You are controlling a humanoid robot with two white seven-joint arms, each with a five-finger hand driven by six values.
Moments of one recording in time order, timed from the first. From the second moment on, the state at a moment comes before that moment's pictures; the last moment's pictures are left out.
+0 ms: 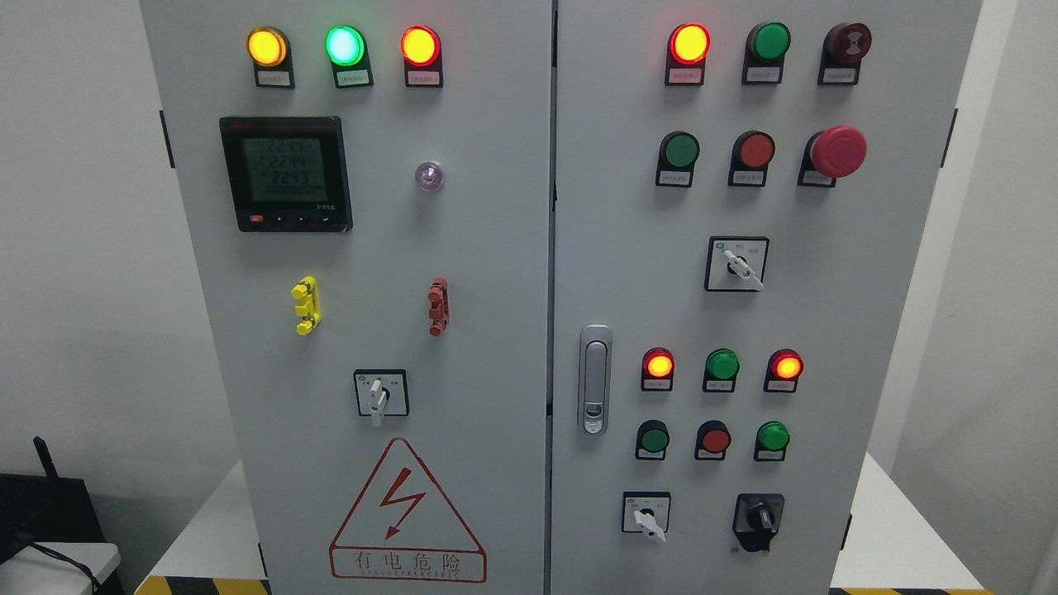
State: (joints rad) left arm 0.17 -0.05 0.10 -0.14 0.00 -0.07 -0.01; right arm 0.06 0.12 0.06 -0.14 0.00 0.05 0.13
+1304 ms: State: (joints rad) left arm 0.21 -0.02 0.15 -0.23 0.00 -0.07 0.01; right arm 0.06 0.12 0.06 -0.14 0.00 0.05 0.14
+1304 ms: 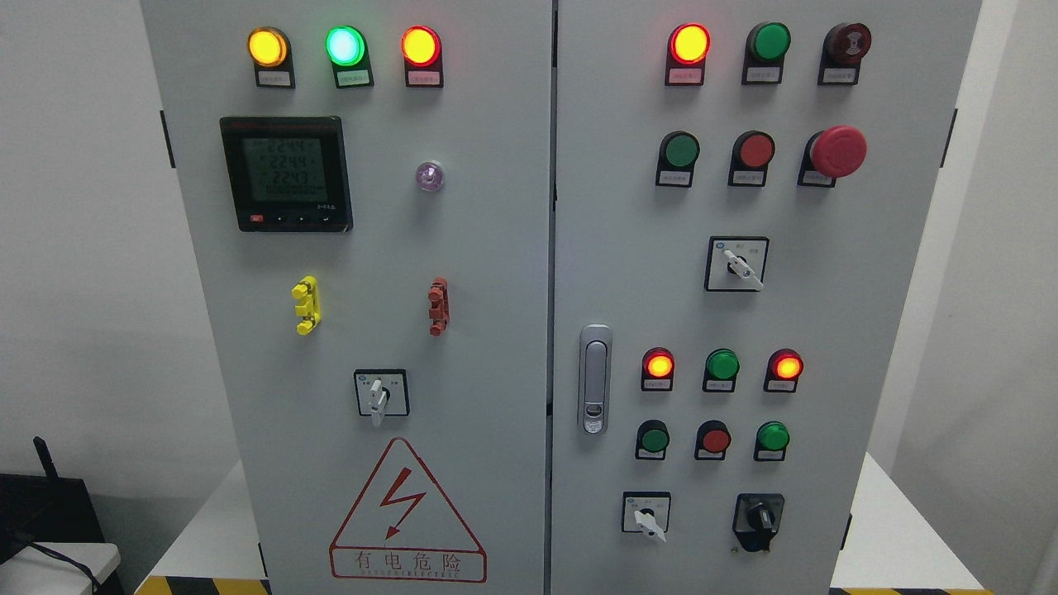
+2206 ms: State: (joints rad) left arm 0.27 0.03 0.42 -0.71 0.00 -0.24 0.12; right arm 0.06 0.12 0.06 -0.14 0.00 0.05 0.14
